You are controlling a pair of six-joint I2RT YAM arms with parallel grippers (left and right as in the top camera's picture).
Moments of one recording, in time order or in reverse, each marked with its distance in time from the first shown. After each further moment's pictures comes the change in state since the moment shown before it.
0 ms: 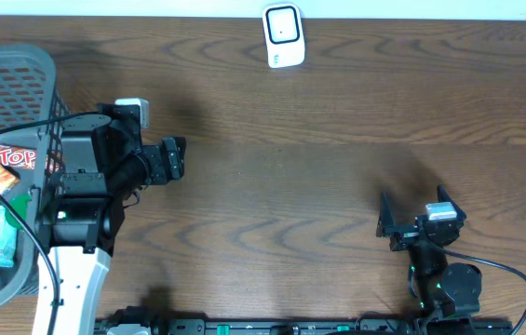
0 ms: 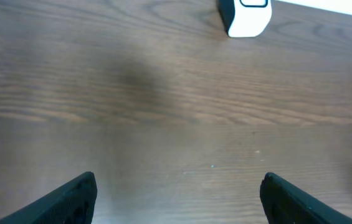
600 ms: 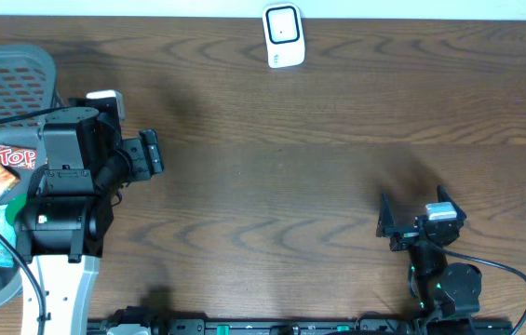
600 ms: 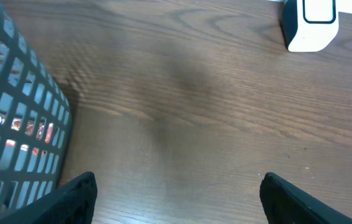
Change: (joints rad) left arm 0.001 -0.004 0.154 -0.173 -0.243 0.000; right arm 0.000 0.000 0.000 0.000 0.000 0.000
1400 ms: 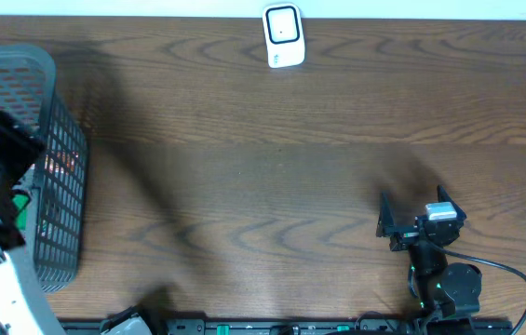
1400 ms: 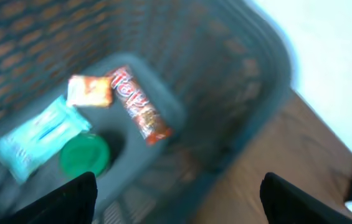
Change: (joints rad) left arm 0.537 0.098 0.344 -0.235 -0.020 -0.279; right arm 0.000 0.000 0.000 0.000 0.000 0.000
